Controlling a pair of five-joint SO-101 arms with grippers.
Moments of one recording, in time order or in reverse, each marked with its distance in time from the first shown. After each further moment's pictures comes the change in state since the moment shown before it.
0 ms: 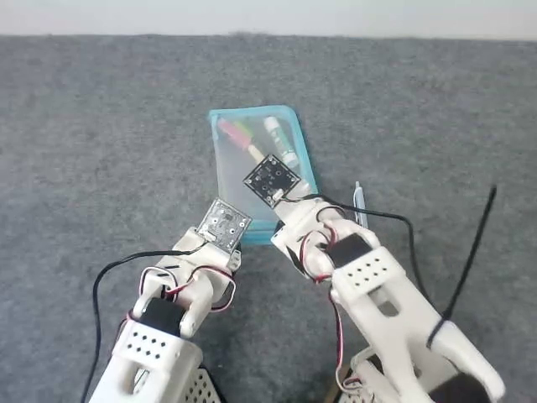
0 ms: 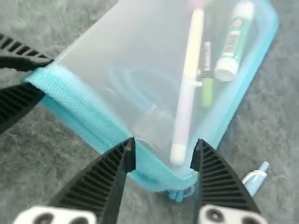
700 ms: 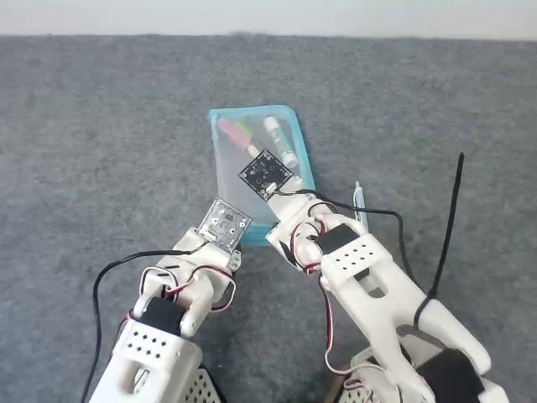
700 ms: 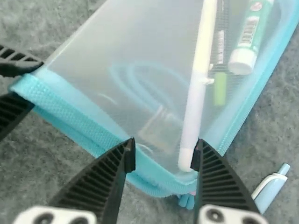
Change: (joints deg) left arm 0.0 0.0 0.0 0.0 -0.1; right arm -0.2 8.8 -3.8 -0.9 -2.2
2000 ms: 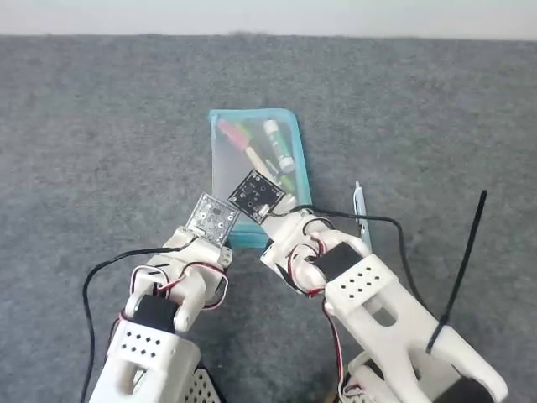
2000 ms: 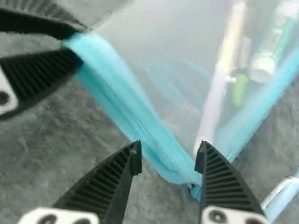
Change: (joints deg) left arm -4.1 0.0 -3.1 5.6 -0.3; right arm -6.5 -12.0 4.2 6.9 1.4
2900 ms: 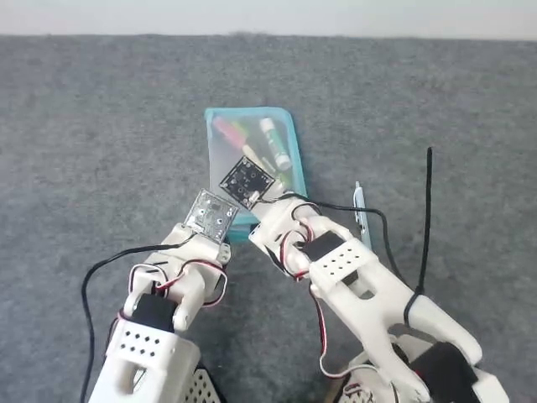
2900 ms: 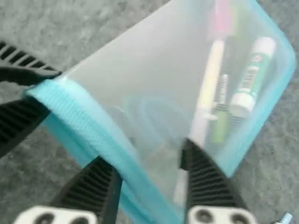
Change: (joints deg) left arm -0.2 -0.1 -1.1 0.0 0.4; right arm 2.0 14.5 -3.1 -19.6 0.3
